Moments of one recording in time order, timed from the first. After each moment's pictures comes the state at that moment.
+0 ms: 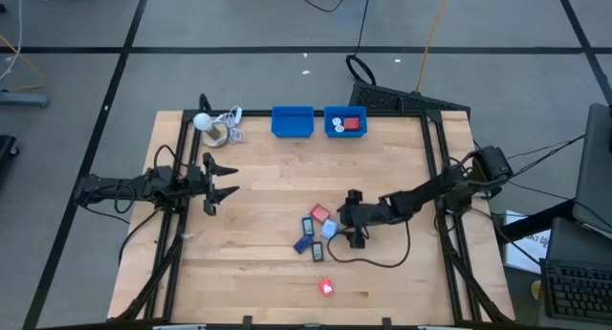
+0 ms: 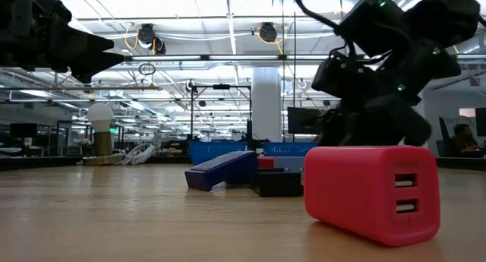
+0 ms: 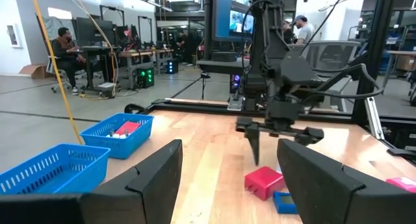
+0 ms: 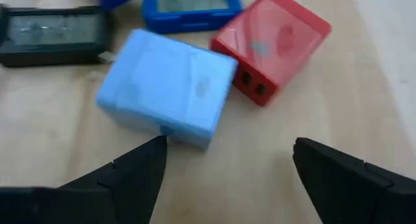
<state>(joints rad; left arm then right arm) -0.05 0.01 0.02 0.07 -0.18 -0.01 0.20 1.68 0.60 0.22 0.23 0.09</state>
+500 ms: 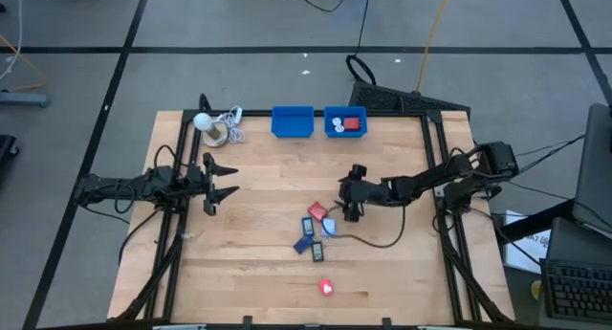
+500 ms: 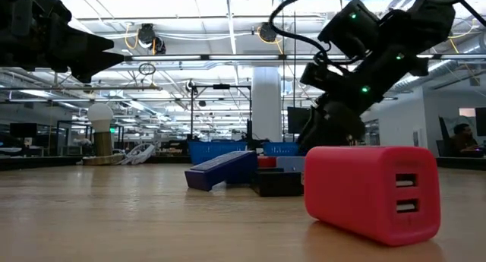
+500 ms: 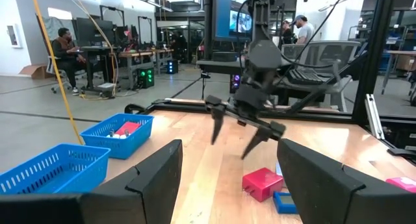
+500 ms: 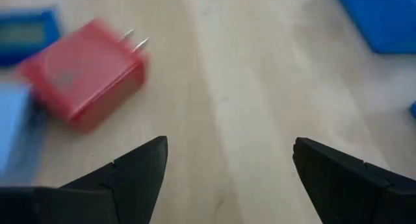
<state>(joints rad) -0.05 0.01 0.02 0.07 -0.18 0.00 0.03 1.59 0.59 0.28 0.34 0.00</state>
